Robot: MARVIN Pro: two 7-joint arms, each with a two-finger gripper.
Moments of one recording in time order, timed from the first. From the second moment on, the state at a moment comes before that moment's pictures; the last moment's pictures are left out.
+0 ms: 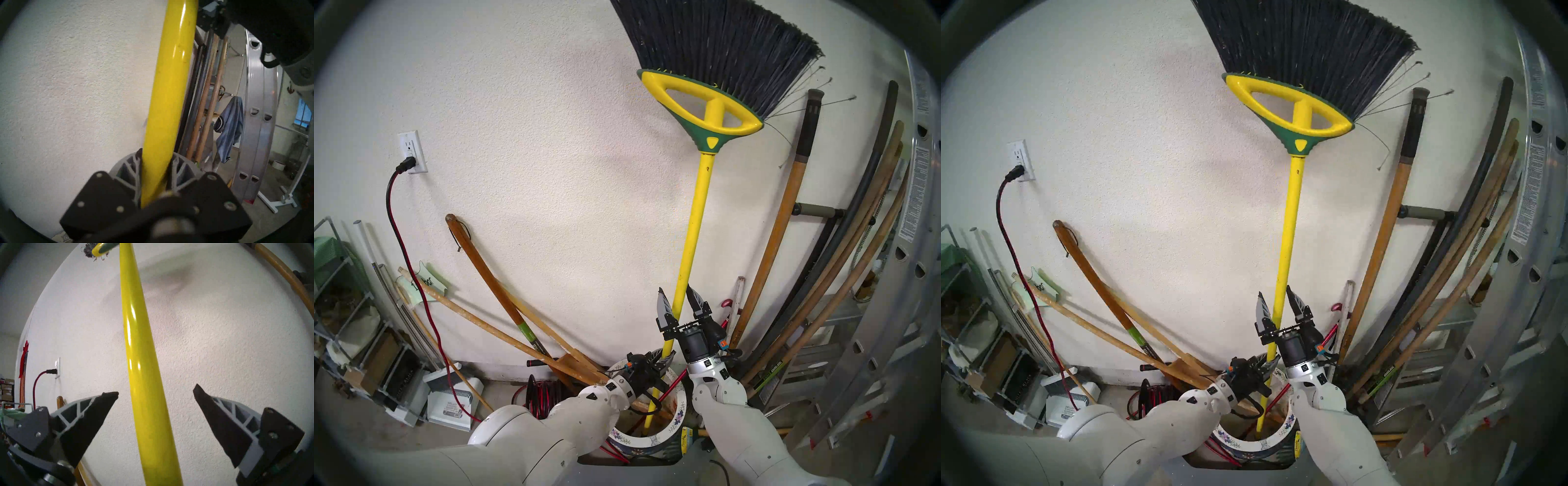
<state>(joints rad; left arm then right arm) 1.12 -1.71 -1.08 -0.16 -0.40 -0.81 -0.71 -1.56 -1.41 1.30 -1.21 0.68 -0.77 0.56</state>
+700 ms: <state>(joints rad) 1.11 -1.69 -1.09 -0.15 -0.41 -0.83 -0.71 -1.48 -1.42 1.28 -1.15 0.64 -0.74 0.59</state>
